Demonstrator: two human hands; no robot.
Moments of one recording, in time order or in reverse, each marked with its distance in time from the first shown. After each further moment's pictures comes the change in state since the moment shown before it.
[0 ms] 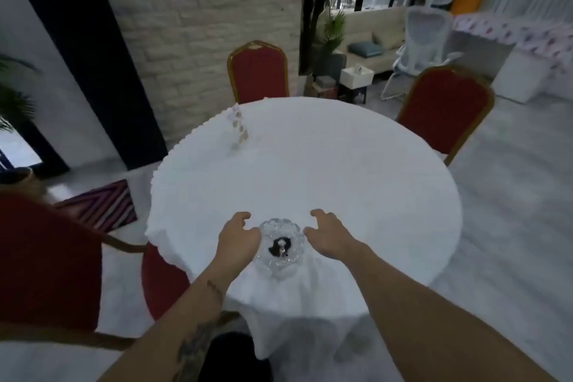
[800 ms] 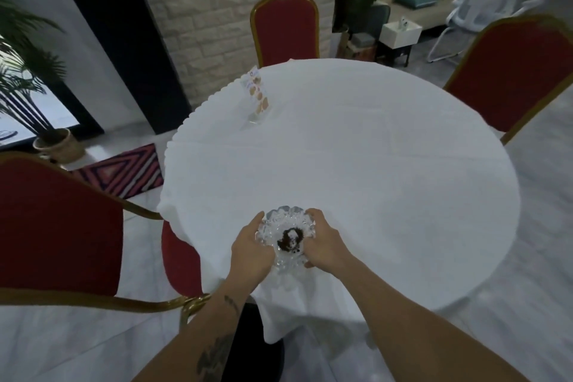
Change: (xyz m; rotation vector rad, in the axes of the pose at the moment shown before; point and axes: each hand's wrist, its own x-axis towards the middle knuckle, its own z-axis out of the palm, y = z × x) left_hand 0.019 -0.047 0.039 -0.056 0.078 -0.119; right_hand 0.038 0.010 0.056 0.388 -0.138 0.086
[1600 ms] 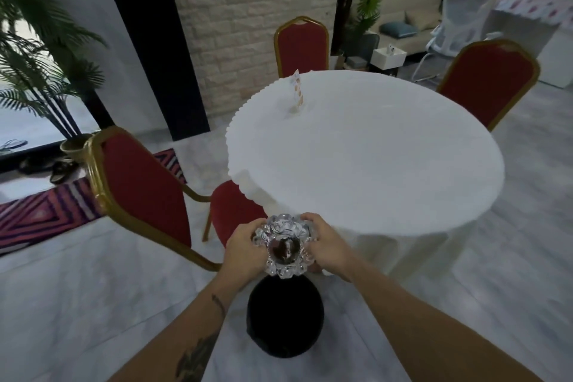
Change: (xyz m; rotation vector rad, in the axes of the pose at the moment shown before) left_hand -0.150 -0.113 -0.208 0.145 -0.080 0.201; right_hand -0.189 -0.020 0.191 0.055 0.016 -0.175
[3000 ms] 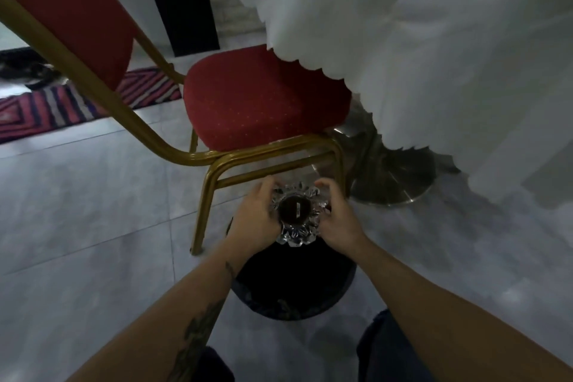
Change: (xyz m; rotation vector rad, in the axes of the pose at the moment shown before) left_hand 0.166 -0.397 0.269 0.215 0.090 0.296; right_hand 0.224 0.444 0.142 -0.087 0.084 -0.239
